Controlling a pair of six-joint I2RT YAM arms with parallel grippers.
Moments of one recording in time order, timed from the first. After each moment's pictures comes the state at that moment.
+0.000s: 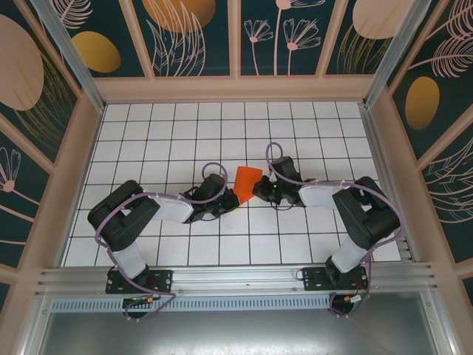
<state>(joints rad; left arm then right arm) -0.78 1.75 0.68 0.28 0.17 -1.04 0.57 1.65 0.70 0.10 -0.40 0.92</state>
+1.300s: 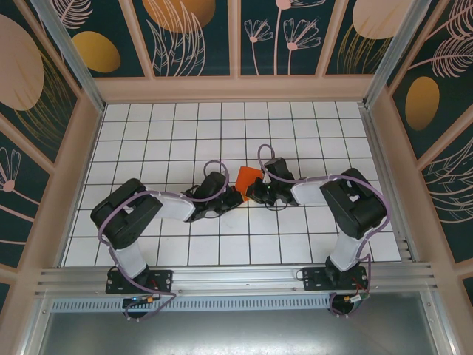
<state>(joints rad) -0.78 1.78 0.69 0.37 0.22 -1.14 0.58 1.77 0.74 0.15 -0.45 0.95</state>
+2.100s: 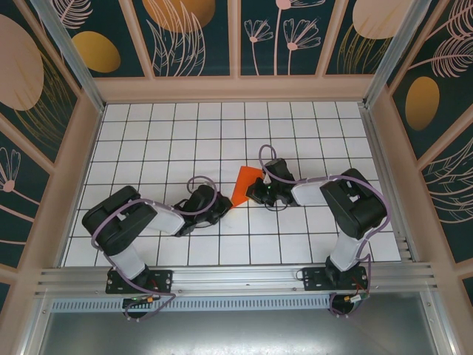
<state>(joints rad) -0.79 1.68 0.46 0.56 0.09 -1.43 0.58 1.77 0.72 0.17 -0.44 1.00</state>
